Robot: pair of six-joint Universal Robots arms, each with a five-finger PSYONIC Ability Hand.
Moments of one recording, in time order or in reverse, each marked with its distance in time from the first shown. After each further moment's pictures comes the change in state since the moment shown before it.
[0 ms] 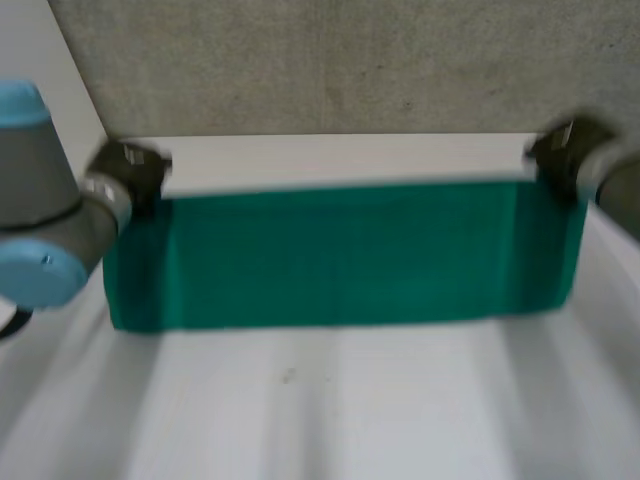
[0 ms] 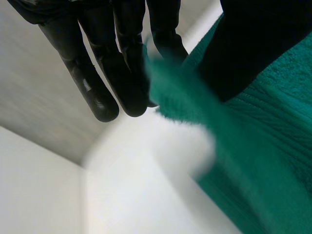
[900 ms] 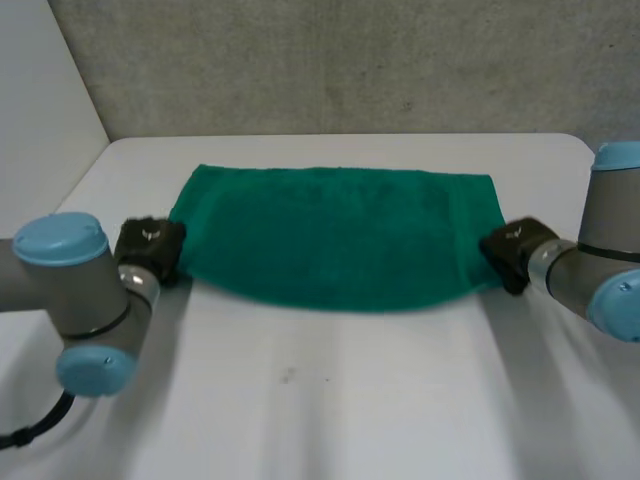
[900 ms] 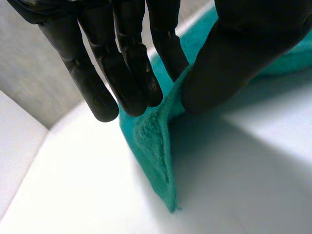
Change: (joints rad) left arm -0.015 -0.090 -0.415 0.457 -0.058 -0.228; right arm -0.002 0.189 0.226 -0.111 -0.091 0.173; left_hand 0.000 0.000 0.001 0.000 0.000; right_hand 0.000 0.002 0.005 0.004 0.015
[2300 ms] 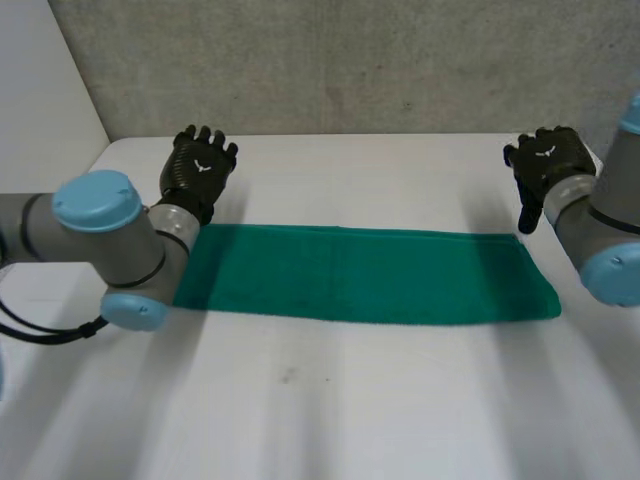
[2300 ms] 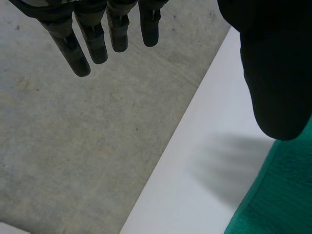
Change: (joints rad) left arm -0.074 -0.139 0.341 0.090 0.152 0.359; right arm 0.022 -0.090 -0.067 -0.218 0.132 0.070; left_hand -0.956 -0.996 -0.981 -0.992 -0.919; right_hand -0.778 -0.958 -0.974 -0.962 -0.930
